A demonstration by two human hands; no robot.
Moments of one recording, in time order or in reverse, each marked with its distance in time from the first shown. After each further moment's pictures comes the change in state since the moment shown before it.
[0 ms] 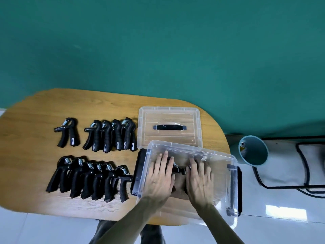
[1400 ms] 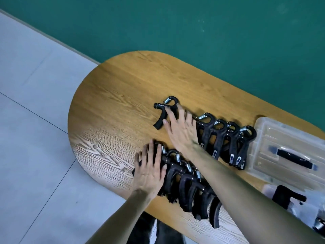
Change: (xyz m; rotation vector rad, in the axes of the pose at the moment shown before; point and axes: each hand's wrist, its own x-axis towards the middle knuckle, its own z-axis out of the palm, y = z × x) left_hand -0.112 -0.392 0.040 -0.189 -0.068 -0.559; right_hand 0.134 -0.473 0.173 -0.087 -0.264 -0.594
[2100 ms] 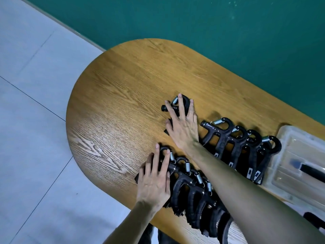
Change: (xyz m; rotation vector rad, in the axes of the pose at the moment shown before) left_hand 0.001 -0.002 0.008 -0.175 0.017 -0.012; right_hand 0.051 -0.005 0.052 -0.044 0.023 -0.094
